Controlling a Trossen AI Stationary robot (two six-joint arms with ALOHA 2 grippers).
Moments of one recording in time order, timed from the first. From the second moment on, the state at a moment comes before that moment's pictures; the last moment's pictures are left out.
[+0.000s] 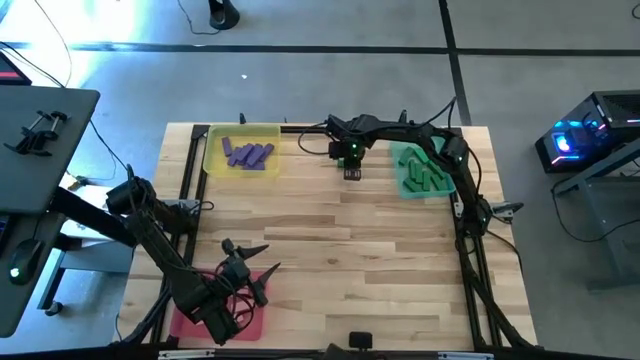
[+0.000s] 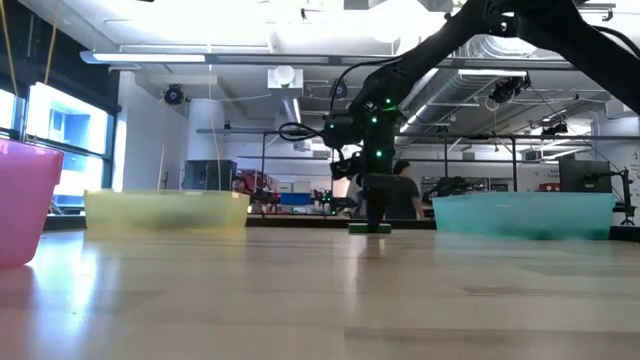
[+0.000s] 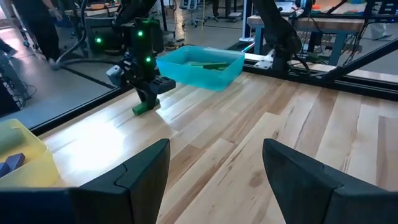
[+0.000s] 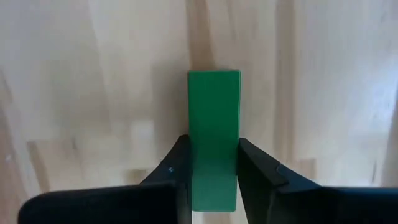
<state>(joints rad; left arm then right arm) -0.91 1.70 1.21 -1.01 -1.34 -1.45 -0.52 2.22 1.66 -0.92 0.01 -0.48</state>
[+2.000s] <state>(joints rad) -0.92 1.72 1.21 -0.97 -1.35 -1.42 -0.94 1.29 0.66 -0.67 0.10 0.09</state>
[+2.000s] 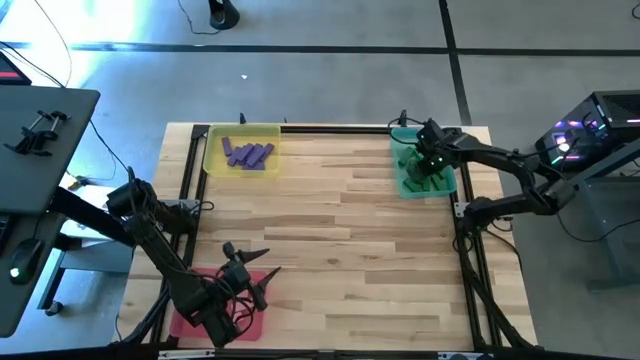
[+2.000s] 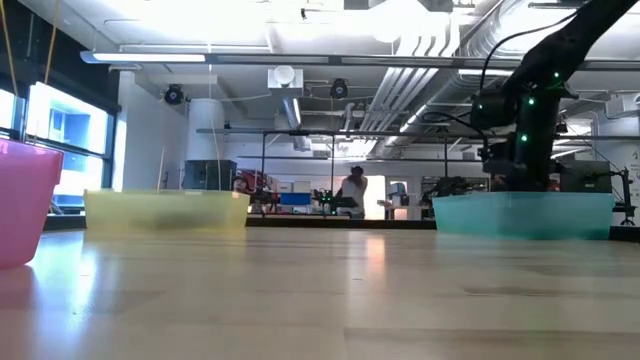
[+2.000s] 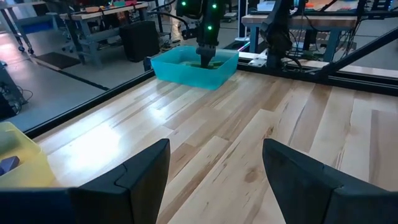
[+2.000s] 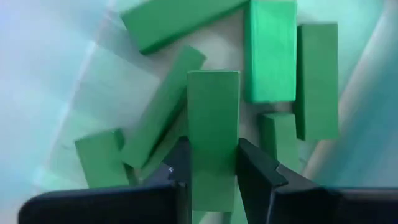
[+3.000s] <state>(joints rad) -0.92 1.72 1.21 -0.97 -1.35 -1.44 -0.92 1.26 0.89 -0.98 0.10 0.02</state>
